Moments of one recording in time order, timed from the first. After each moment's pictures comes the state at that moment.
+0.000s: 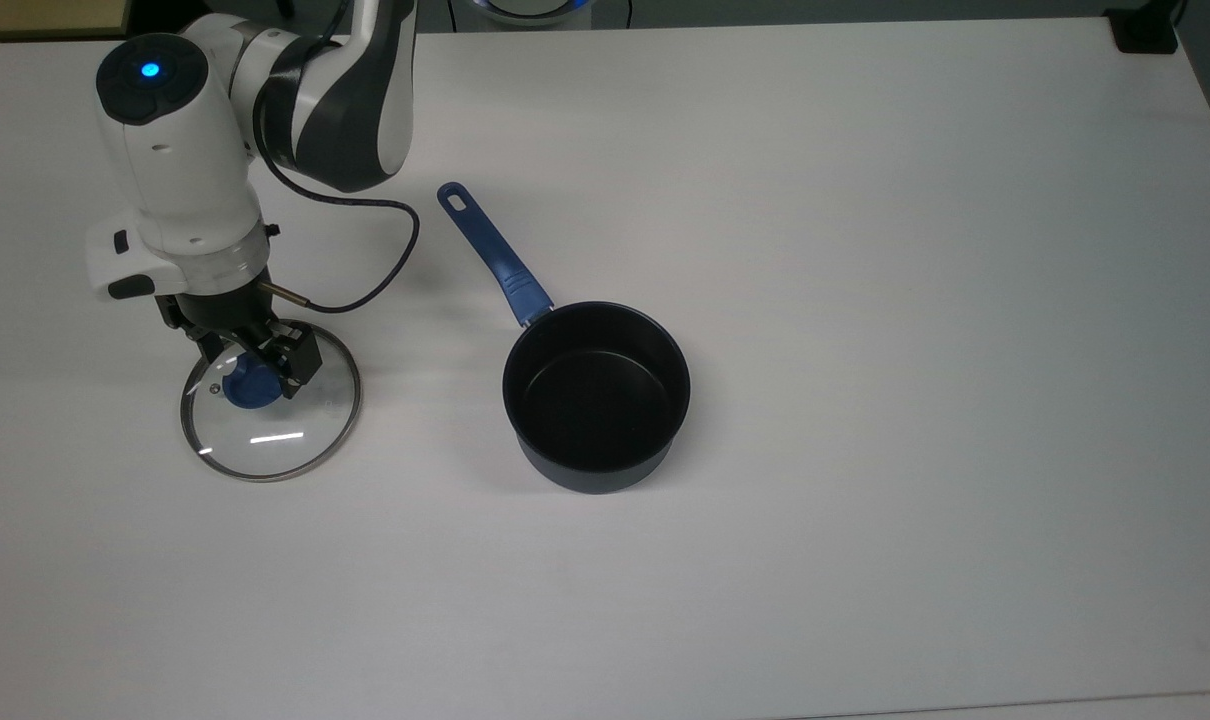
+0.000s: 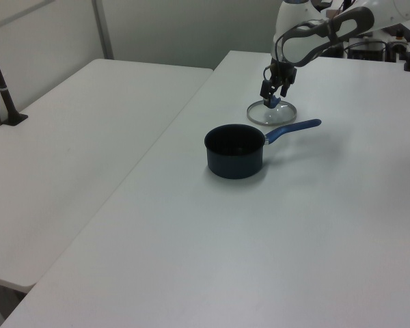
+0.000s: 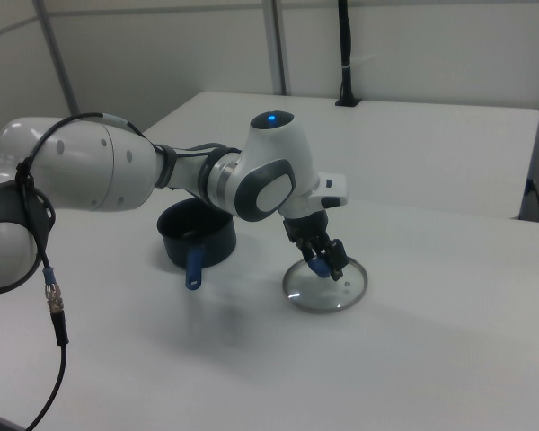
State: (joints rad) arm -0.12 0.56 -0.18 -1.57 0.04 2.33 0.10
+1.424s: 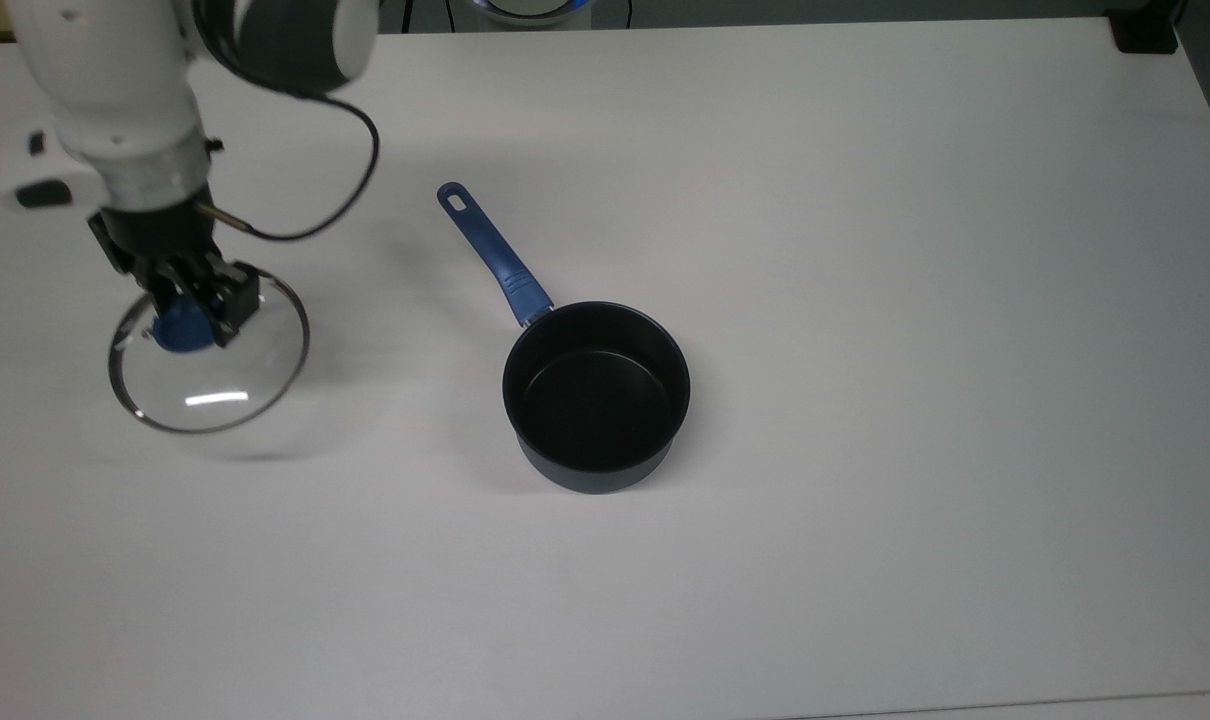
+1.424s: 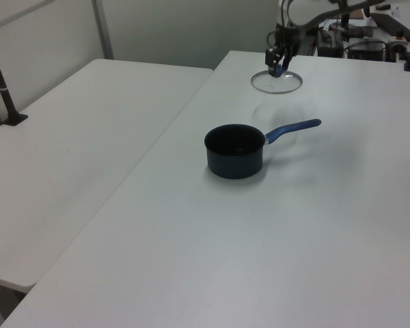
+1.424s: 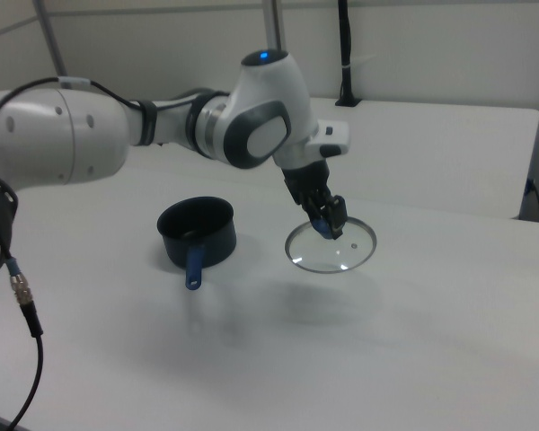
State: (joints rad) arm -0.09 0.44 -0.24 -1.48 0.04 2.15 0.12
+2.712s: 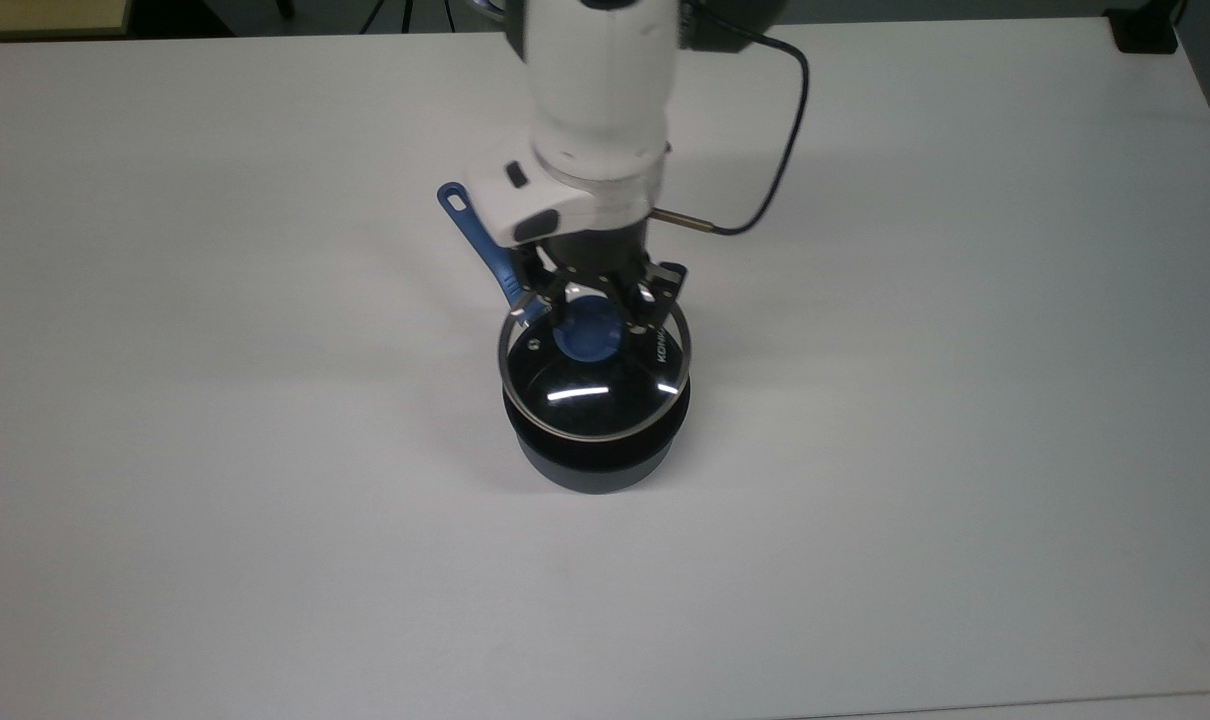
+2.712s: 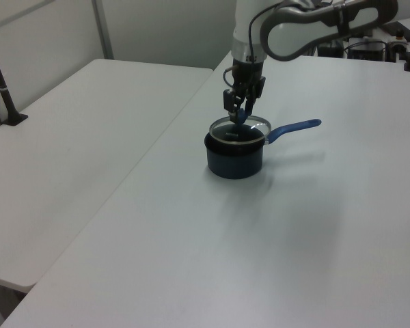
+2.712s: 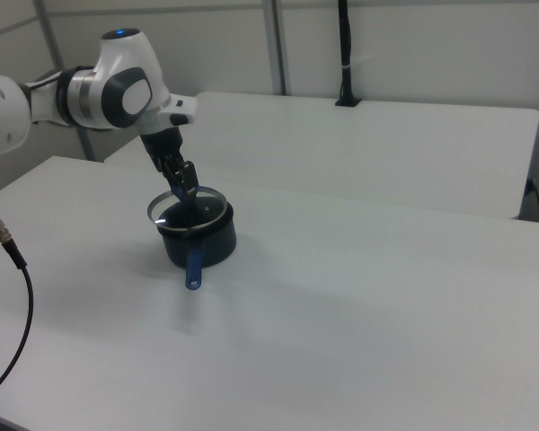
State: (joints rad) arm 0.40 0.44 -0.28 -1.45 0.07 2.03 0.46
